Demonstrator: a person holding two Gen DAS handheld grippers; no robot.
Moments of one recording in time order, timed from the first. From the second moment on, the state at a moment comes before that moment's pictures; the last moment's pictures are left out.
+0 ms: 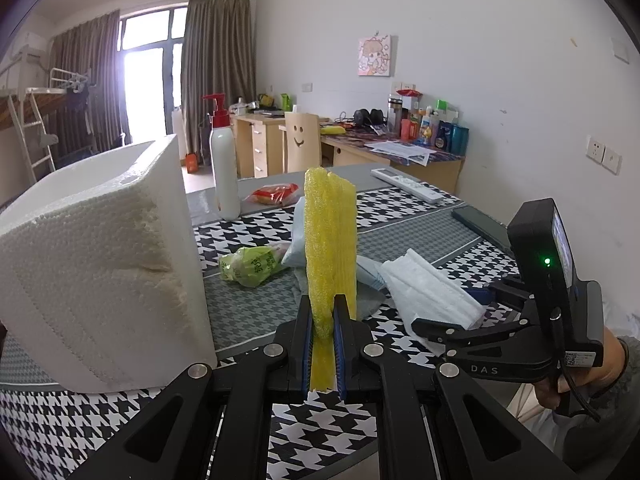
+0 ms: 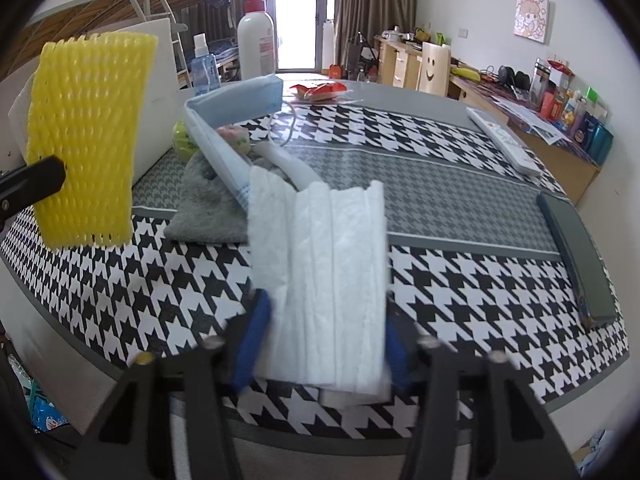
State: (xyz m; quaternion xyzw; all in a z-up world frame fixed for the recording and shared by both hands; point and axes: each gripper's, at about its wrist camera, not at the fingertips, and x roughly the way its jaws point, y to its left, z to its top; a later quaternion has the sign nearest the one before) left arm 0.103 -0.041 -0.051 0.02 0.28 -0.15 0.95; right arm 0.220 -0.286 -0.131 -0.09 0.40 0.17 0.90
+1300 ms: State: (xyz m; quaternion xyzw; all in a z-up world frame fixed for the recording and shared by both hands) left arm 0.096 -0.023 0.014 0.03 0.21 -0.13 0.97; right arm 0.194 -0.295 -0.028 -0.01 0.27 0.21 0.94
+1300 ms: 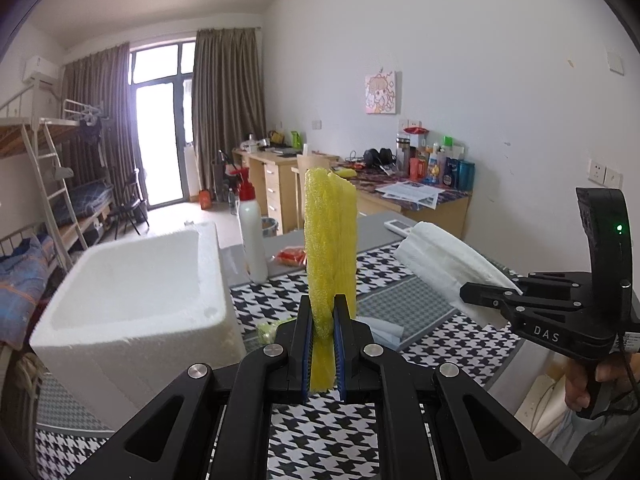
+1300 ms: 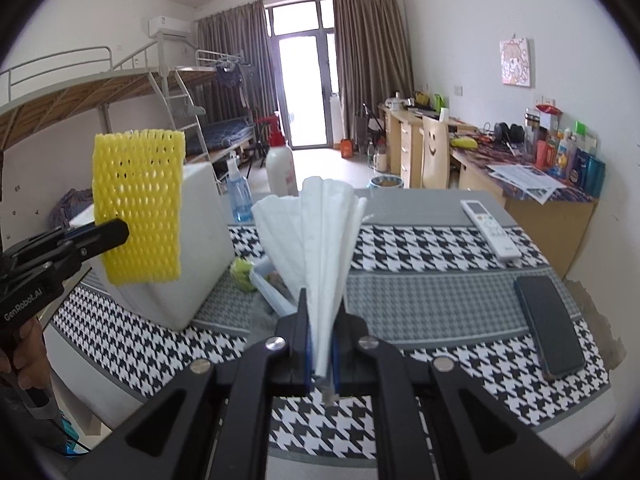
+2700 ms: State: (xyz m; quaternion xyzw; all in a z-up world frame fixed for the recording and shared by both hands) left arm 0.116 0.046 0.055 0.00 0.17 0.03 0.99; right arm 0.215 -0.220 0.021 -0.01 0.20 0.34 0.92
